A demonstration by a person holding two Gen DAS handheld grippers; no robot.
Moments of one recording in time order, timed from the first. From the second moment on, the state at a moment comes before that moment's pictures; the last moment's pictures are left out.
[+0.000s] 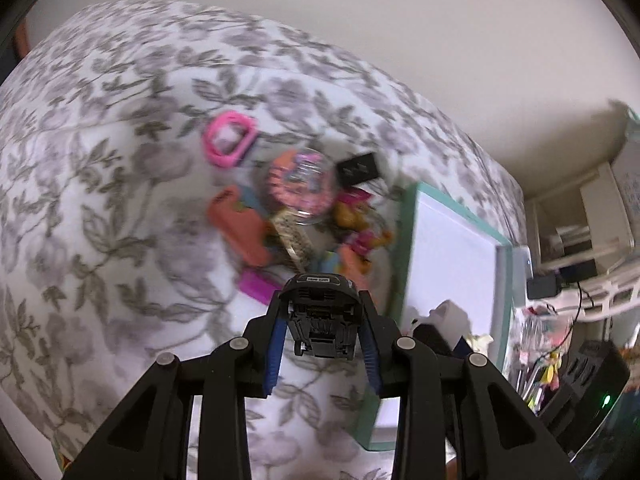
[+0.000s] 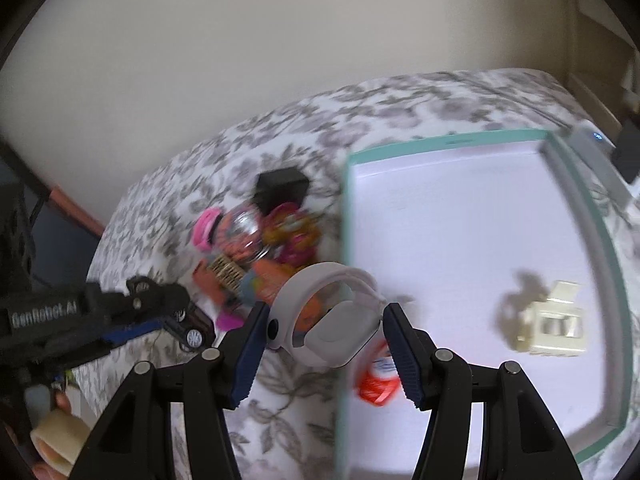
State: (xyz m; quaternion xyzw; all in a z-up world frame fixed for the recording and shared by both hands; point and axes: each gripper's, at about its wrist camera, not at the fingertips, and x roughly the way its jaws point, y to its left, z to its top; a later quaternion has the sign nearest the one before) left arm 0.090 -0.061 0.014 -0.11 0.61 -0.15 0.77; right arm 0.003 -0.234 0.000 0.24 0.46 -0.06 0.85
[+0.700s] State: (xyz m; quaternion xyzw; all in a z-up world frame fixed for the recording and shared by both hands) left arm 0.058 -0.183 -0.003 0.03 0.55 -0.22 0.80; right arm -0.029 -0.324 0.000 0.28 0.42 -0.19 0.84
